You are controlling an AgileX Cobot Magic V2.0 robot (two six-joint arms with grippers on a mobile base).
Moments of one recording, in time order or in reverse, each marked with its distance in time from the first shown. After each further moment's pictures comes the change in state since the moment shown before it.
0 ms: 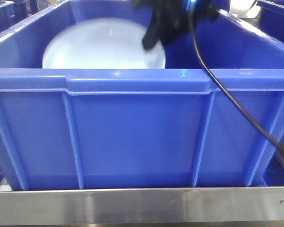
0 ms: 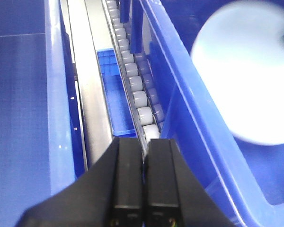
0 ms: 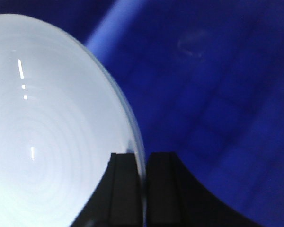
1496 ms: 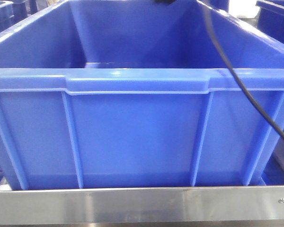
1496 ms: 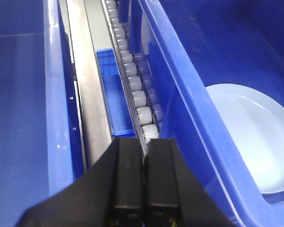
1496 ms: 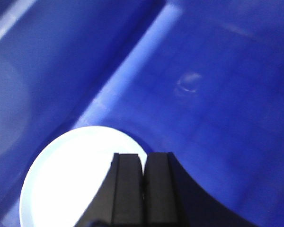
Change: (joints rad) left arm 0.000 0.000 0.000 0.000 0.000 0.000; right arm 0.000 -0.322 0.143 -0.014 -0.015 0.000
